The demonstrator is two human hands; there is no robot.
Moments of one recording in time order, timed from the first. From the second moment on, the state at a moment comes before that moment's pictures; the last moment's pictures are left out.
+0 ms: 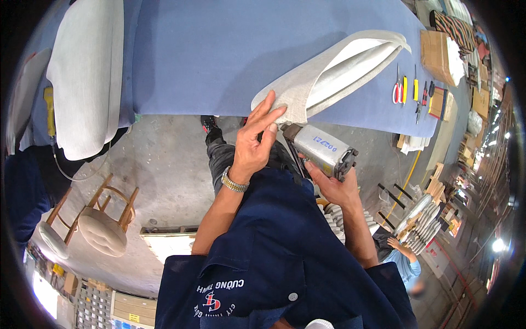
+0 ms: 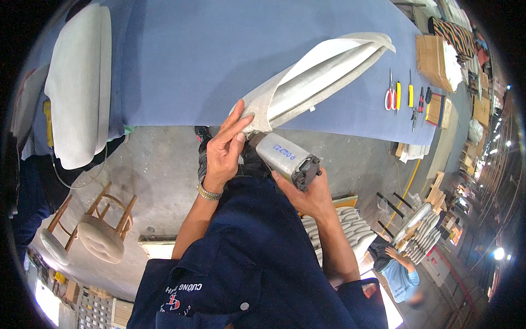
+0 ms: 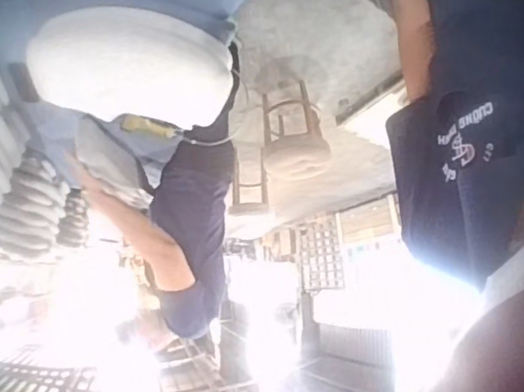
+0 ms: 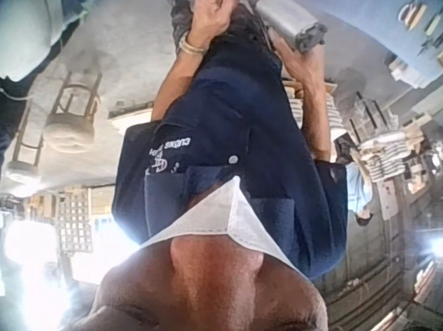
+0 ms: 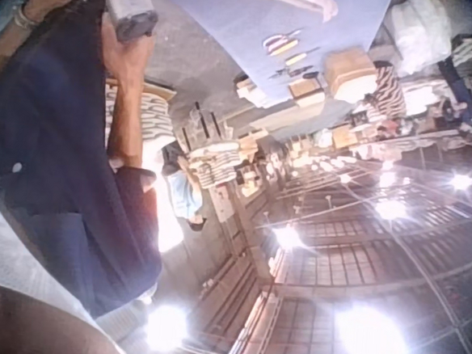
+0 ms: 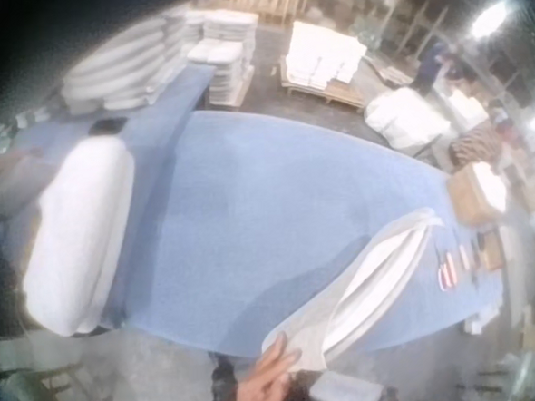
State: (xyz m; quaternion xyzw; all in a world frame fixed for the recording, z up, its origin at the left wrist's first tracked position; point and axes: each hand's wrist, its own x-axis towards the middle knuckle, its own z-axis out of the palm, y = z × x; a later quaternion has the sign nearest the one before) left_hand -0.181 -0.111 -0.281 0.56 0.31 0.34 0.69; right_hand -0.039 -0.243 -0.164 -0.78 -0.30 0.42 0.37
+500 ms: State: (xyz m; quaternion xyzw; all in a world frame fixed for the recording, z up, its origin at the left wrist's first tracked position) left_hand -0.187 -0.109 -0.284 0.58 0.29 0.32 0.70; right_hand -0.038 -0.235 -0.164 -0.76 -0.31 0.44 0.36
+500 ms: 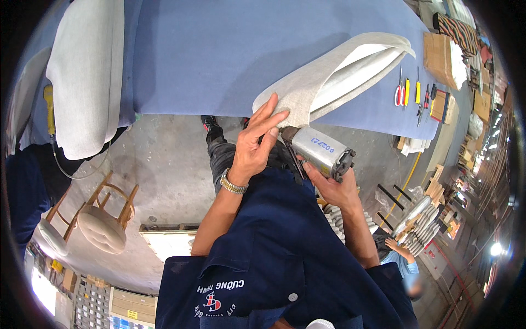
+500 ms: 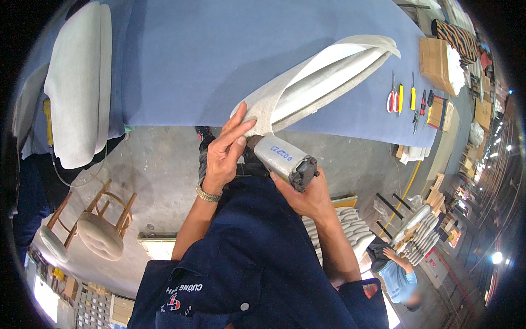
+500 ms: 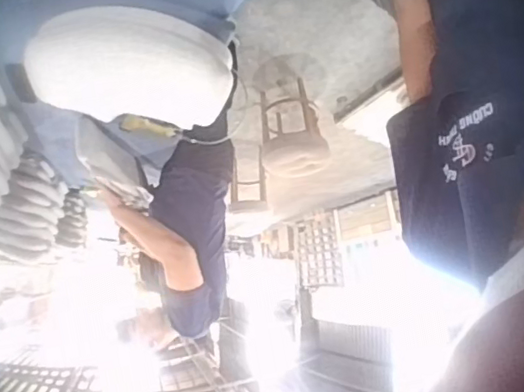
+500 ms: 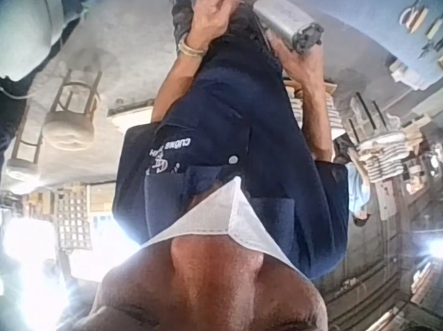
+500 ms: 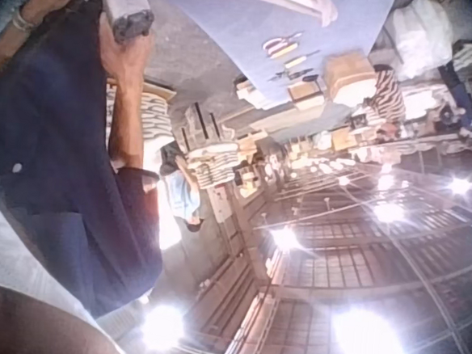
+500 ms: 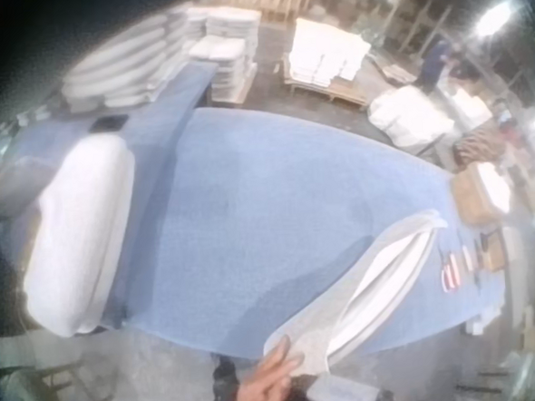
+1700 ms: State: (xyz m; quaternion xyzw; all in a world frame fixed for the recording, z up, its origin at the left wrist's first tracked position) left_hand -0.186 -0.092 -0.277 0.74 0.25 0.26 0.56; right_hand -0.050 -0.199 -0.133 -0.81 -0.22 0.48 0.27
